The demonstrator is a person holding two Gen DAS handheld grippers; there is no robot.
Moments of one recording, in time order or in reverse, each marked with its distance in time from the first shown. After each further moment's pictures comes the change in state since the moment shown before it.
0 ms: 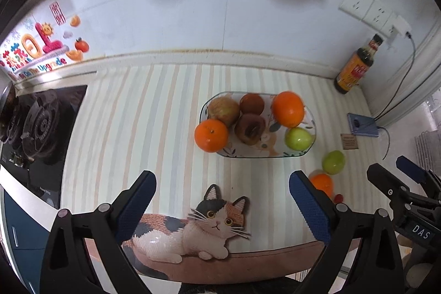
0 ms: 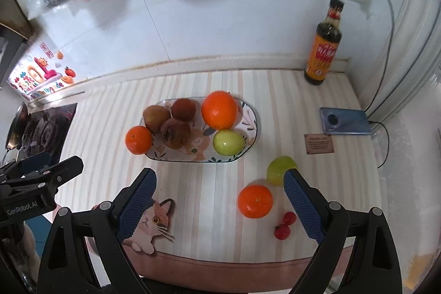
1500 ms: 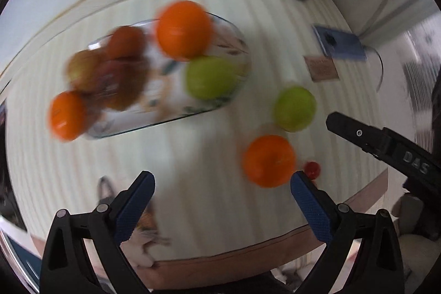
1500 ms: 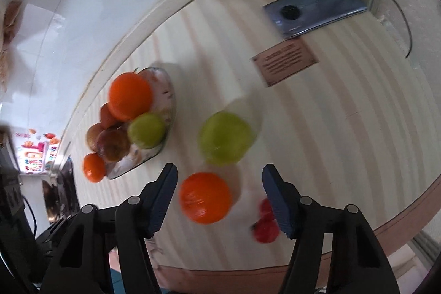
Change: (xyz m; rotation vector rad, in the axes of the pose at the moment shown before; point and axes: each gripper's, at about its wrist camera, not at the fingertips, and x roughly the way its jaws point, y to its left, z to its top) left arm 0.162 -0.165 -0.029 0.243 0.384 -0.128; right arm 0.146 -0.182 -0.045 0.499 0.236 0.165
